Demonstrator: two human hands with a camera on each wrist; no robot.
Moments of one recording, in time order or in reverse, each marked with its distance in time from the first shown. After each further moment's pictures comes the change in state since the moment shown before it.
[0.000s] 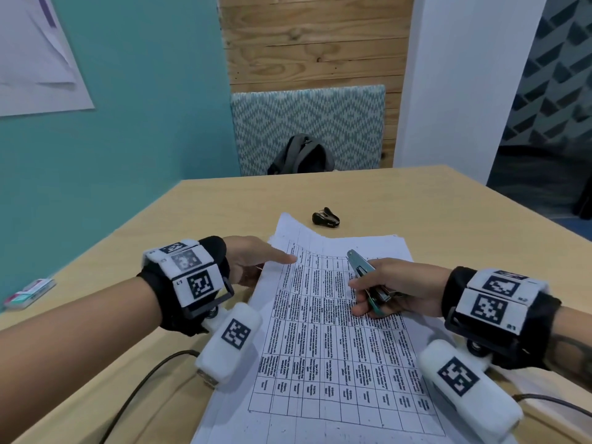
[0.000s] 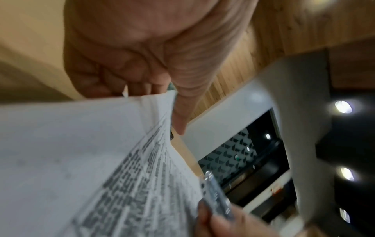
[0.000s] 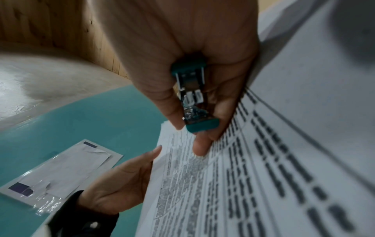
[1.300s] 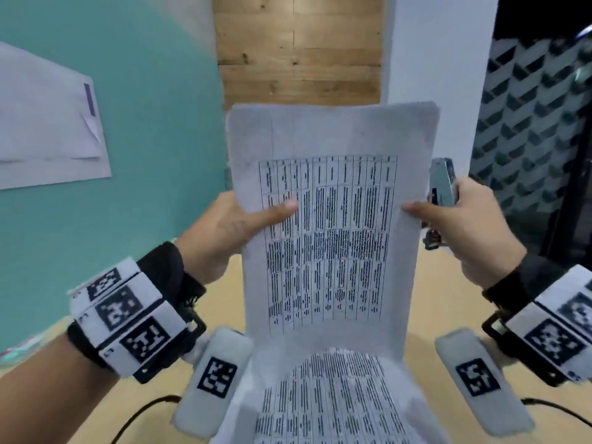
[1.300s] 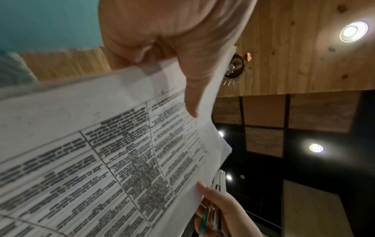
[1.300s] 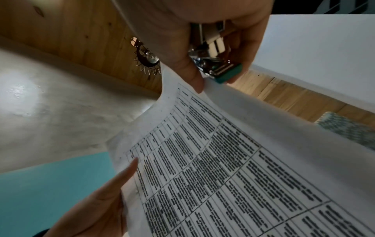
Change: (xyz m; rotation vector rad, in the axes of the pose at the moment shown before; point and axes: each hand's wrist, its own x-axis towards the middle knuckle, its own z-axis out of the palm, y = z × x) left_hand -0.145 0.056 -0.003 -0.217 0.161 1.110; right_hand -0.103 -0.087 -0.047 -0.003 0.832 -0.867
